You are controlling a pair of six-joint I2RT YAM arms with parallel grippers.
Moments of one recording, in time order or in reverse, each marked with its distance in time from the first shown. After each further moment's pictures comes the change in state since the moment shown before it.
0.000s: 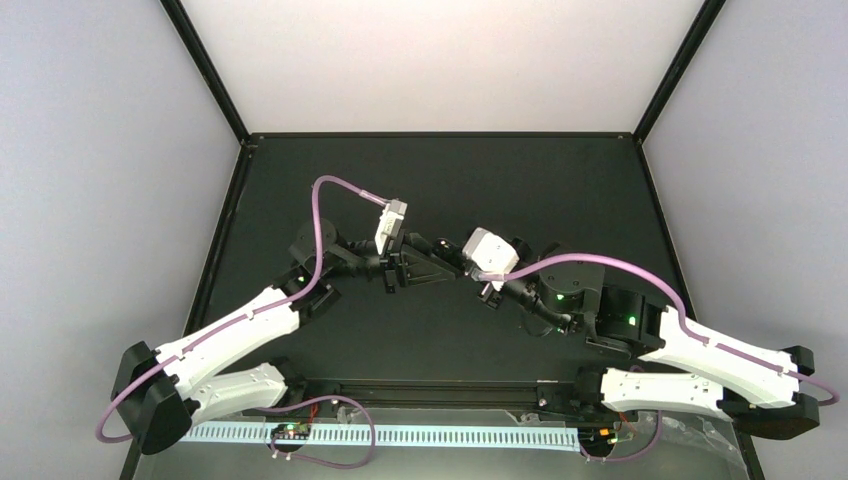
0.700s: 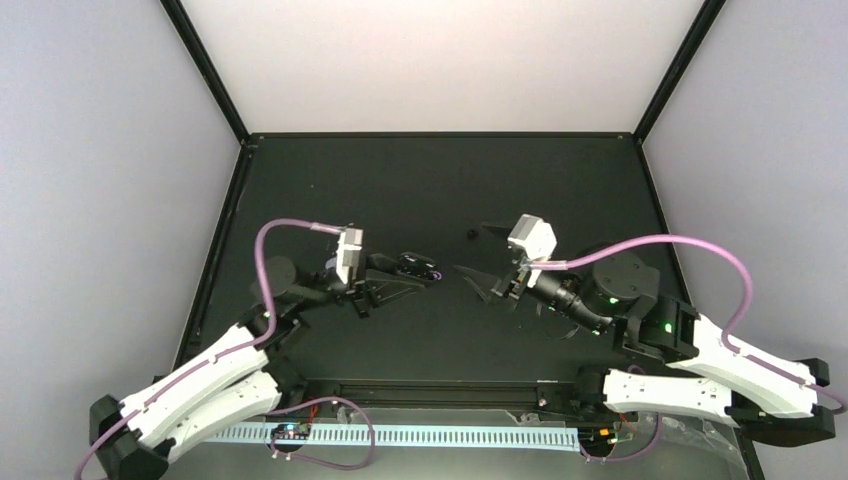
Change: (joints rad) left arm 0.000 -0.267 -0.167 -0.058 -0.126 0.124; right arm -0.003 -0.085 0.023 0.060 -0.101 0.183
